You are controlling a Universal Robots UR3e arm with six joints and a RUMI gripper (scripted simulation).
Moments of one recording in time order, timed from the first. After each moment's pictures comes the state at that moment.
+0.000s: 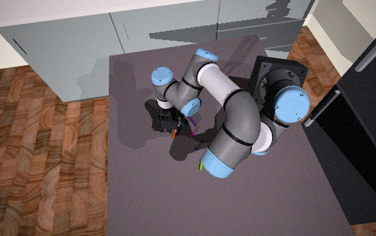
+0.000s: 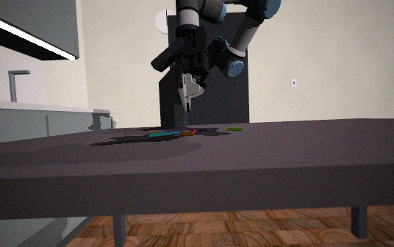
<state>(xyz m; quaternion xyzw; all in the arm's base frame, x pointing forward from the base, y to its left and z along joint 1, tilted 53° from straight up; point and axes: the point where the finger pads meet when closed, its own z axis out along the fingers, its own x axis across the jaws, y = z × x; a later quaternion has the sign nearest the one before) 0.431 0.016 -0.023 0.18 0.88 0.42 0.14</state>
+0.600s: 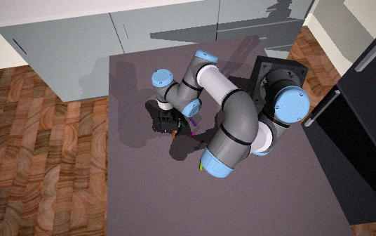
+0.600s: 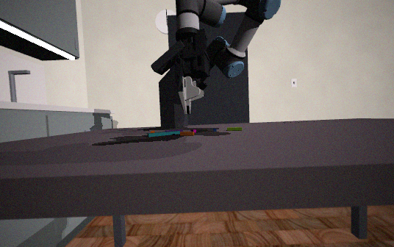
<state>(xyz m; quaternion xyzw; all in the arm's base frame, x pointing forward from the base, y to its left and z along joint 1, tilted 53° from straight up) 0.434 0.022 -0.028 0.18 0.88 0.42 0.14</state>
